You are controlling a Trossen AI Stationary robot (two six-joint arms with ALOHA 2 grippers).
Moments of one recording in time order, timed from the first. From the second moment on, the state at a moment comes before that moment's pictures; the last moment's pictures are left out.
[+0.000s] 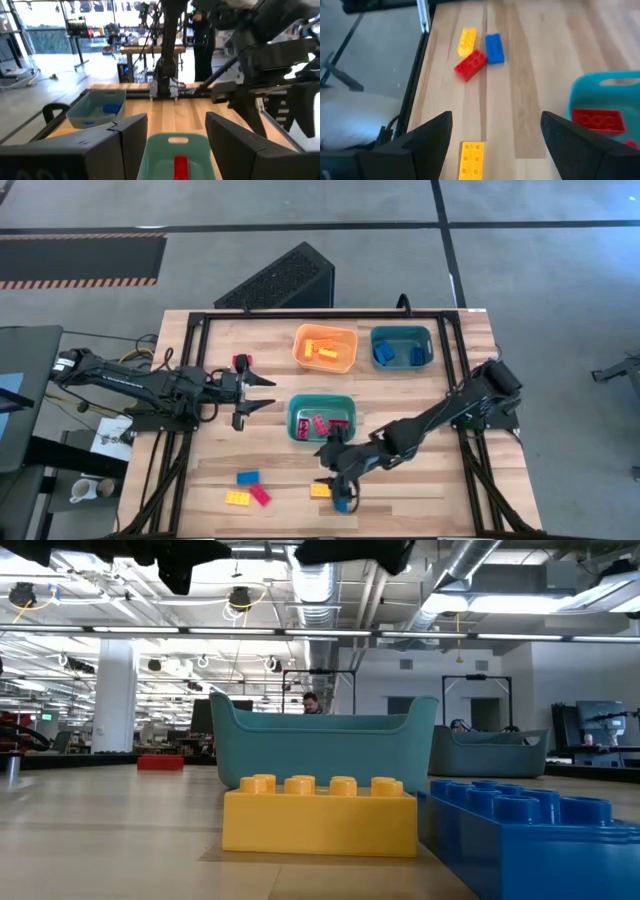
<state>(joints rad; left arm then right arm) -0.17 0.77 0.45 0.28 -0.19 0.00 0.47 1.82 1.40 -0.24 0.26 0.40</state>
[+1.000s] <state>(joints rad) -0.17 0.77 0.45 0.31 -0.06 -0.14 0.47 2.31 1.77 -0.58 0.01 0.56</state>
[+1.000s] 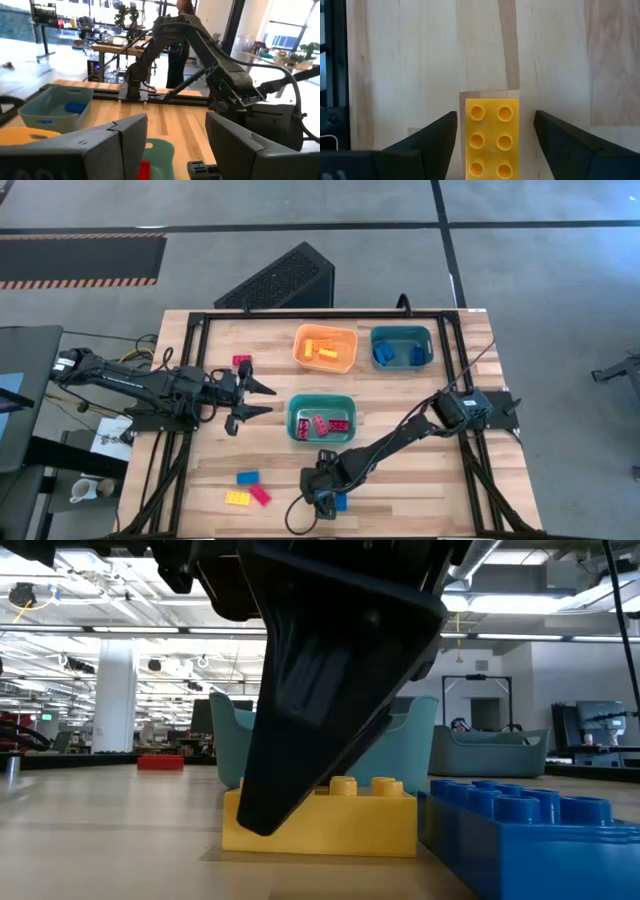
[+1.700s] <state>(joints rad) -0.22 0.76 0.45 0.44 -0.03 -0.10 0.38 2.13 1.84 -0.52 0.00 0.45</state>
